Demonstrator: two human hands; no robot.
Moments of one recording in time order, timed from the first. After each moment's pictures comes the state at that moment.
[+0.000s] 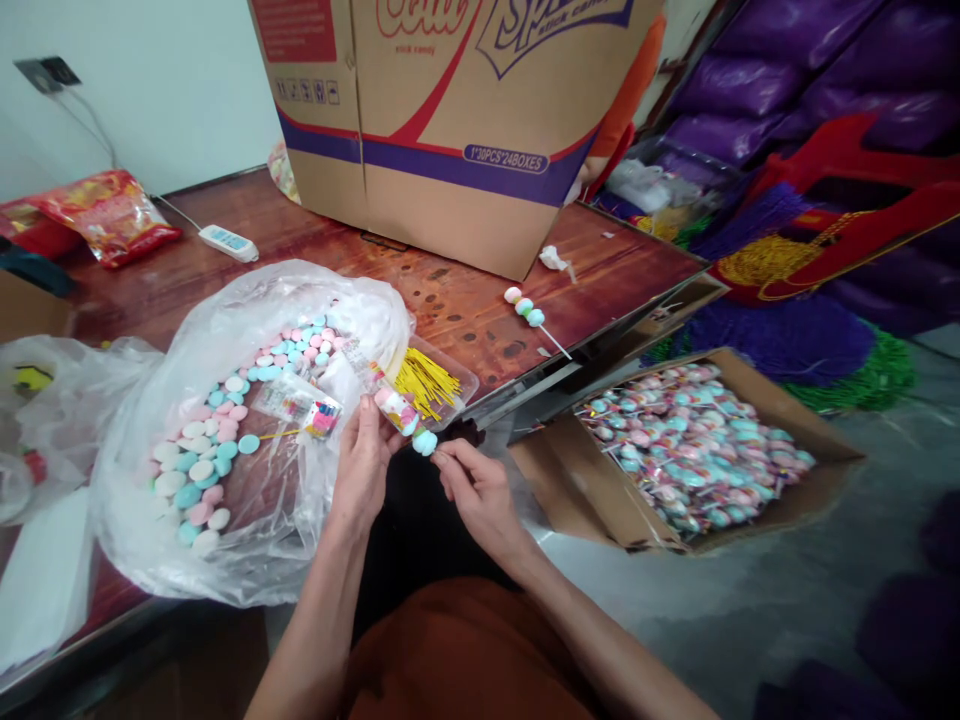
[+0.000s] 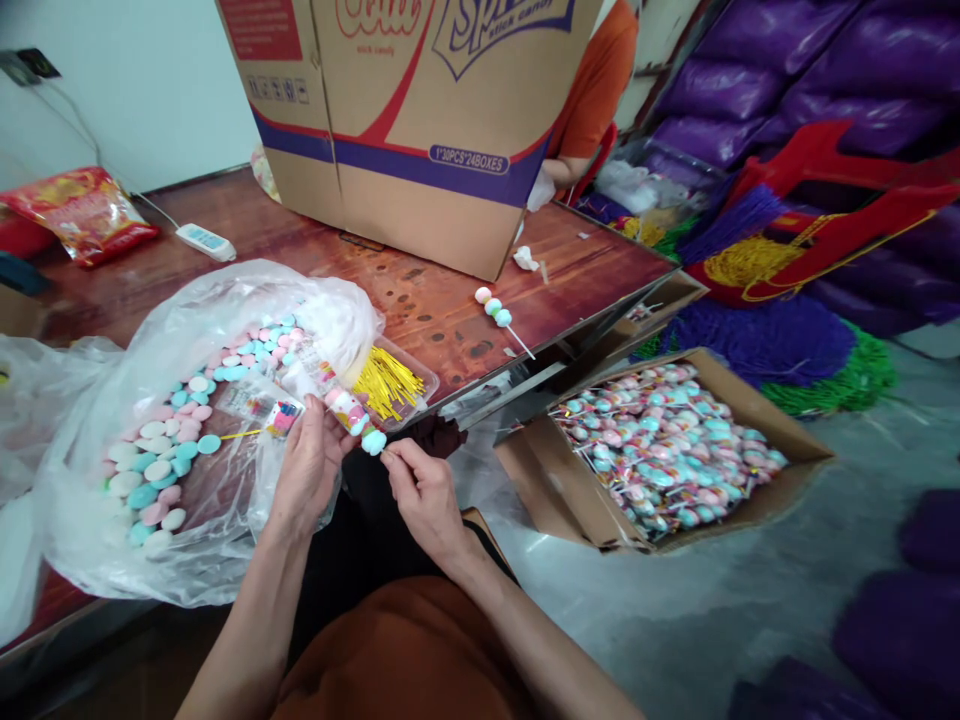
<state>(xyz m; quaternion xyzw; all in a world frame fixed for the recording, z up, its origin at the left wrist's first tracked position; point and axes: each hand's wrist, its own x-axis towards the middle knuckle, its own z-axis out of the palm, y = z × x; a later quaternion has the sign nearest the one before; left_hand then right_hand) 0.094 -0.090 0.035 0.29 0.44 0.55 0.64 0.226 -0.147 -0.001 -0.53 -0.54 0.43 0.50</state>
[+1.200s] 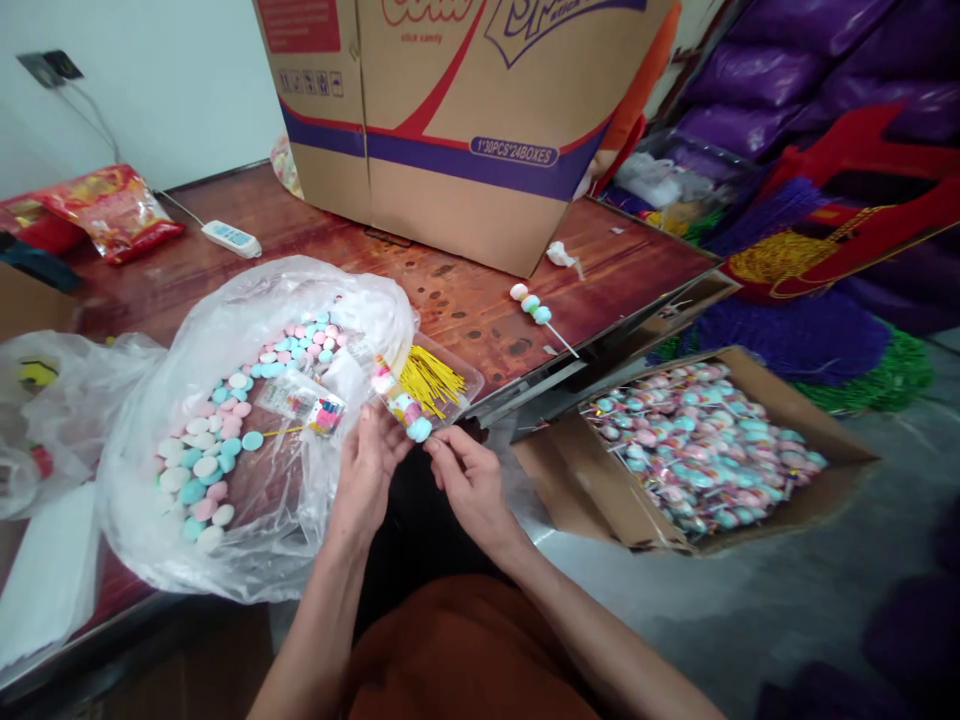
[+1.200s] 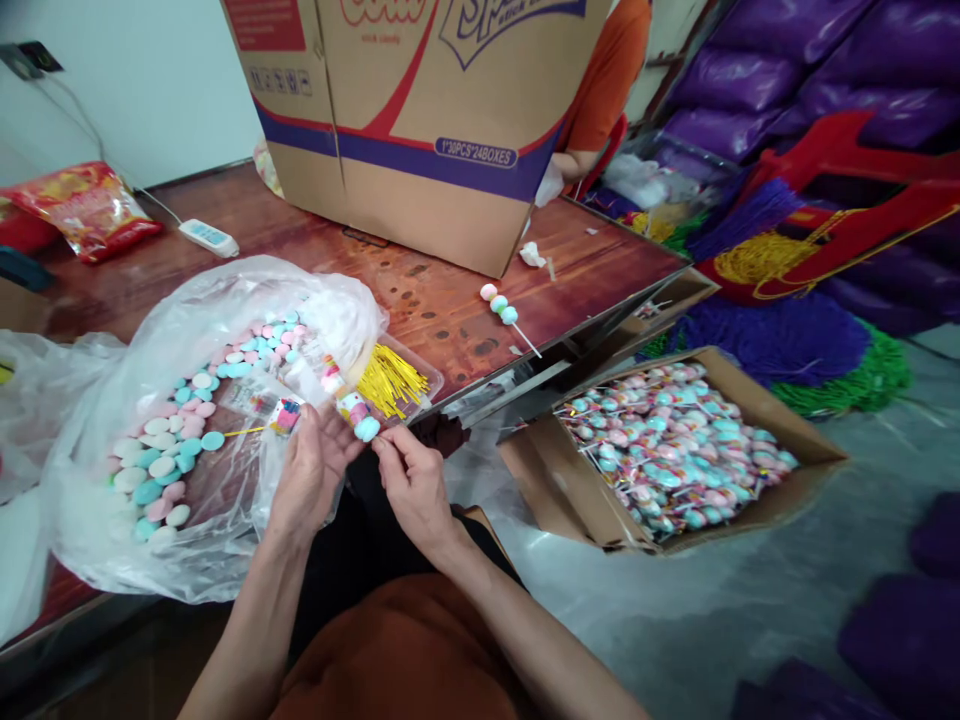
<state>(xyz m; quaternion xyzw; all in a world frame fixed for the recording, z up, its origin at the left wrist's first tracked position) 0.091 -0.098 0.039 0.29 0.42 0.55 0.66 0.210 -0.135 0.013 -0.52 -0.50 0.45 0.52</state>
